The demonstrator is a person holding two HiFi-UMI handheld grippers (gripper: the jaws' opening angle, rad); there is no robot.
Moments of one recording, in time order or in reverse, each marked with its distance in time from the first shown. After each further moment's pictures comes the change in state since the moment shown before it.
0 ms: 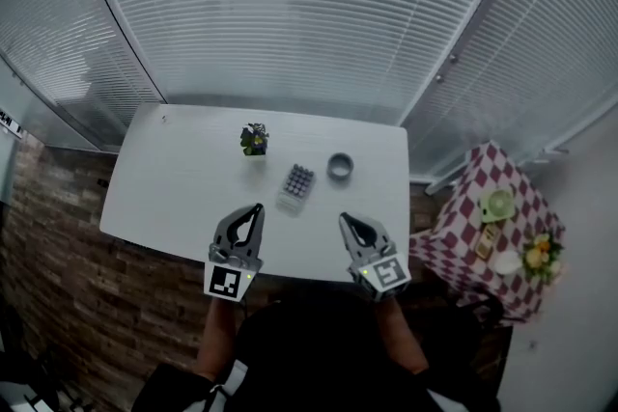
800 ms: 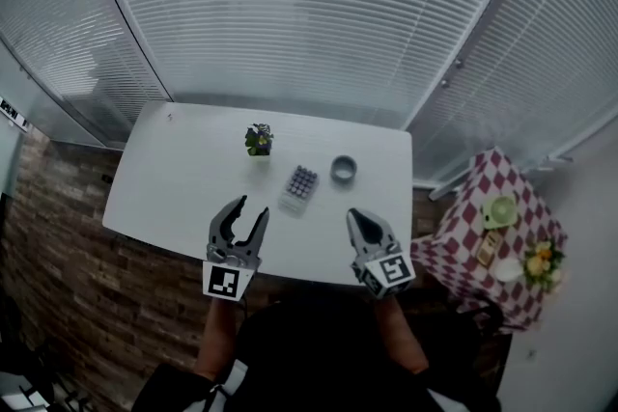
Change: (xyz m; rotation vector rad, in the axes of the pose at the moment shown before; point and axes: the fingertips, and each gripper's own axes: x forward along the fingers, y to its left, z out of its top) left arm -0.004 0.010 0.007 0.014 -0.008 0.078; right arm 0.000 -0.027 0.010 0.096 -0.074 -0.072
